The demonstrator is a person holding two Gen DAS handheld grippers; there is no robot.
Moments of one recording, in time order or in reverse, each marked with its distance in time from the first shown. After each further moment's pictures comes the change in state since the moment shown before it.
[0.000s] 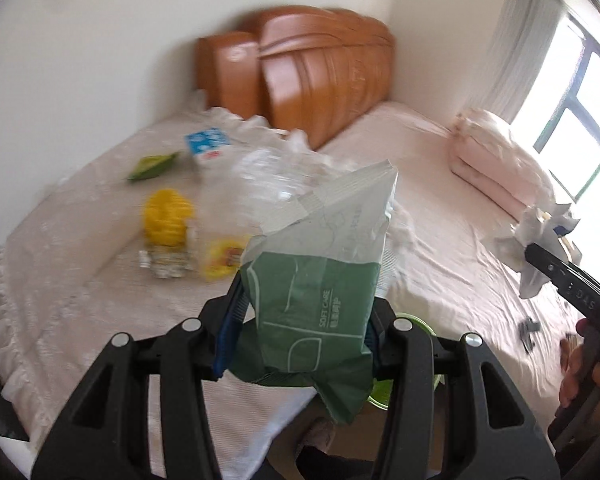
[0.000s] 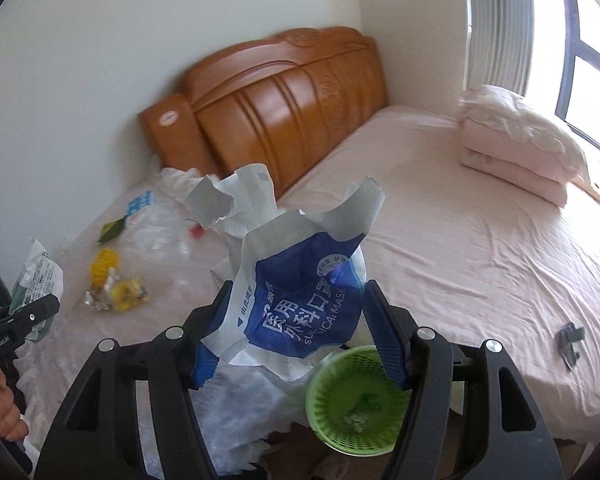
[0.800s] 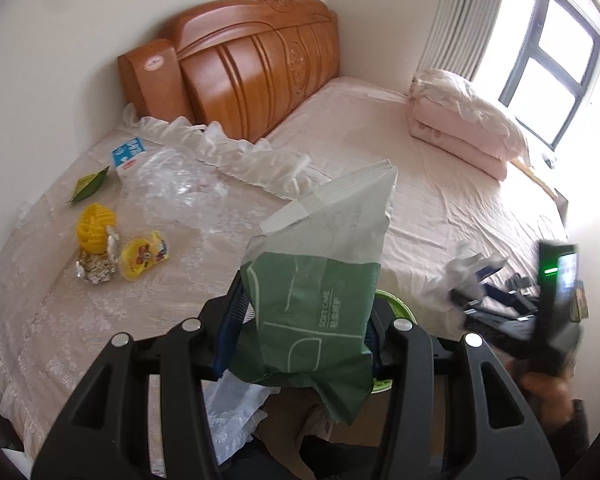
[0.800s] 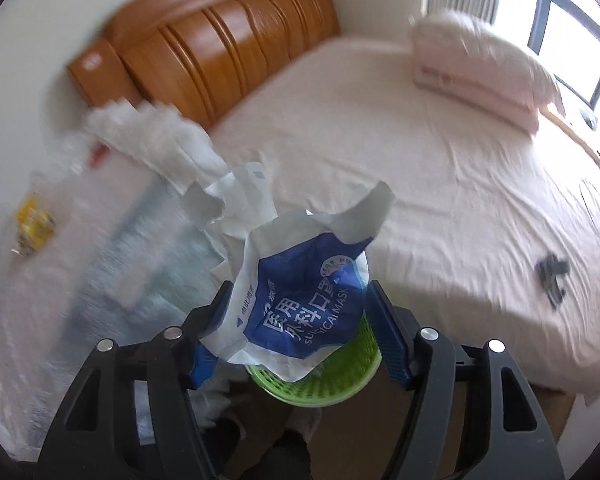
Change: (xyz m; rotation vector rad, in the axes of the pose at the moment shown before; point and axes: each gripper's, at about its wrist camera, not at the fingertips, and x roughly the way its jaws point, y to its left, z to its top) left arm 0.007 -0.102 -0.021 0.163 0.042 -0.055; right arm 0.083 -0.094 -0.094 0.077 0.268 -0.130
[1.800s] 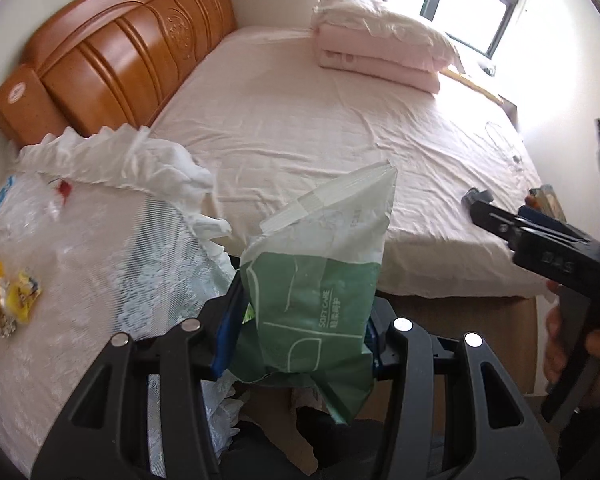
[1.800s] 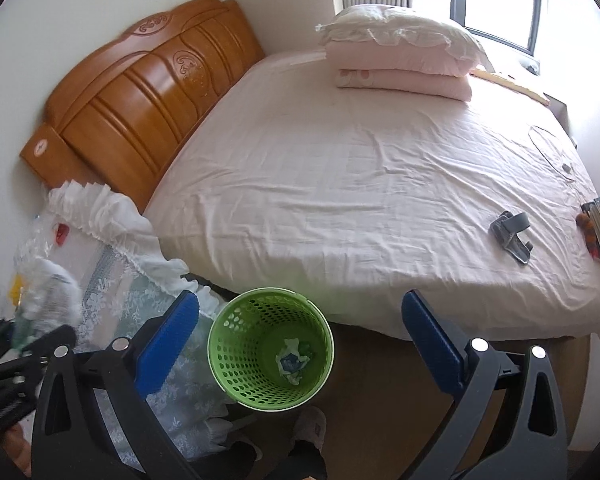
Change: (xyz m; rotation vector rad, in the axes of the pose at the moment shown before) left arm 0.086 -0.144 -0.009 0.280 0.182 -0.169; right arm -0.077 -0.110 0.003 0.259 -0.114 -0.042
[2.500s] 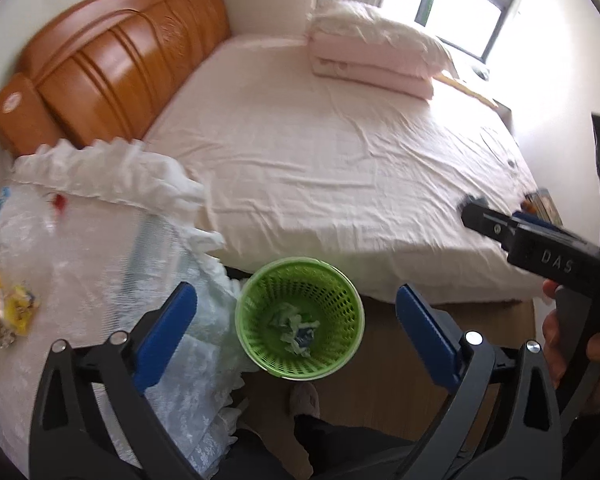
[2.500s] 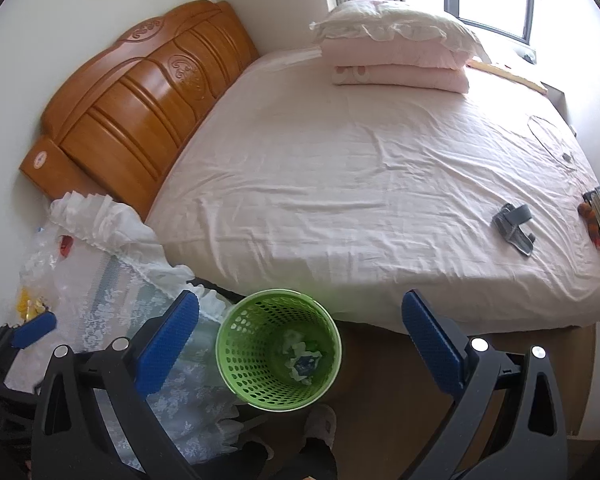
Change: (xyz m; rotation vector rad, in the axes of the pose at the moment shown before) left arm -0.015 0.002 0.007 -0.012 -0.054 0.000; right arm -0.006 0.014 0.010 0.023 -0.003 0.030
